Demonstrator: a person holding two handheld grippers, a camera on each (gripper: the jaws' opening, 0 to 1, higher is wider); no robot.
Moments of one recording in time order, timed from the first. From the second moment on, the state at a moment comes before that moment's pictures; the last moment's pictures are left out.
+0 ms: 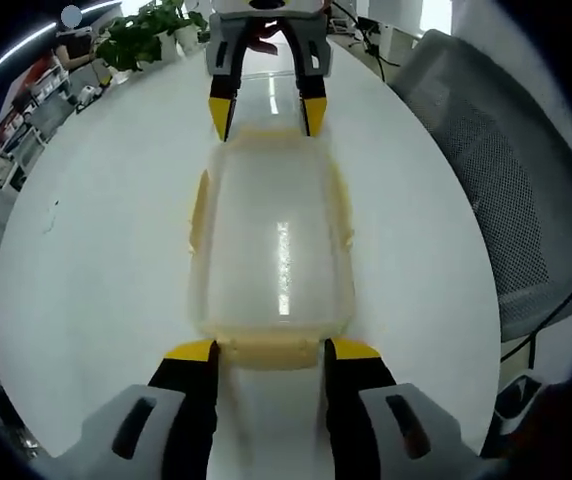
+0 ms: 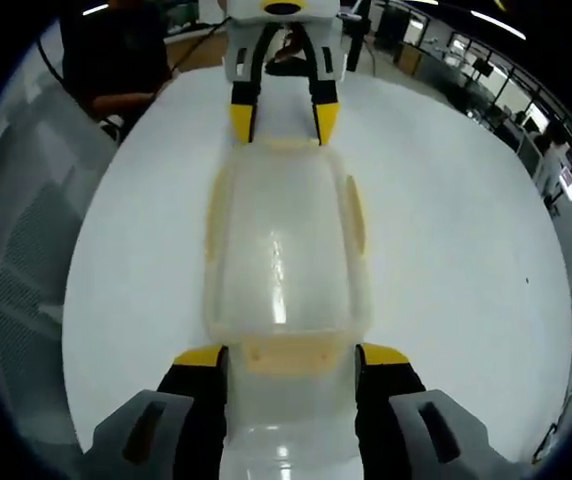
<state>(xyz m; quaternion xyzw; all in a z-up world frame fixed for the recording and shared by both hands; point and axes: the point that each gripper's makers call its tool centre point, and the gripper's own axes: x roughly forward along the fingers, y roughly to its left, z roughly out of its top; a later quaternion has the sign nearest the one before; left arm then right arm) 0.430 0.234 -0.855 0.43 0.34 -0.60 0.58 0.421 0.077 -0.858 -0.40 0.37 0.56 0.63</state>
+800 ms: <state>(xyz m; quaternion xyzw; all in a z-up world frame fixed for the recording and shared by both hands) 0.427 0.232 -0.856 0.42 0.35 -0.60 0.58 0.416 0.075 -0.859 -0.40 0.38 0.57 0.61</state>
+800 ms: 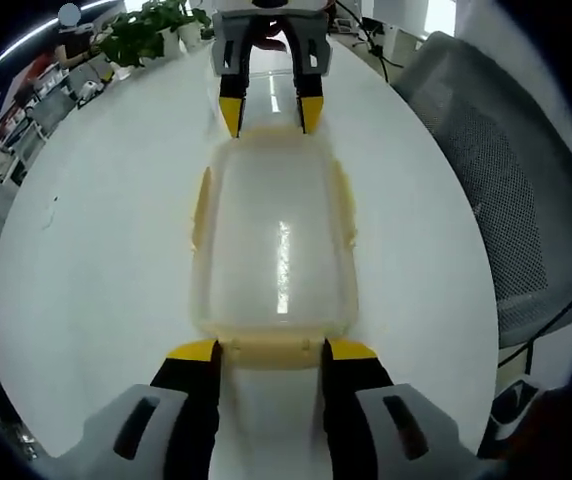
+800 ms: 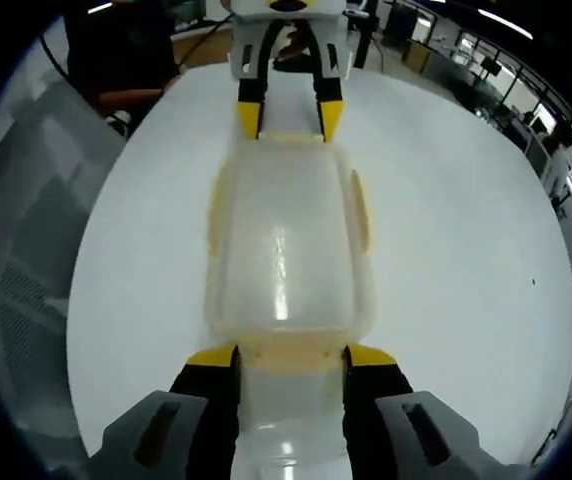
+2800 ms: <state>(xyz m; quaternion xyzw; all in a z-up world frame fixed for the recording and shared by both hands) 0.413 0.204 -0.800 0.43 0.35 -0.55 0.63 0.411 0.046 -0.793 -0.42 0.34 0.57 0.62</state>
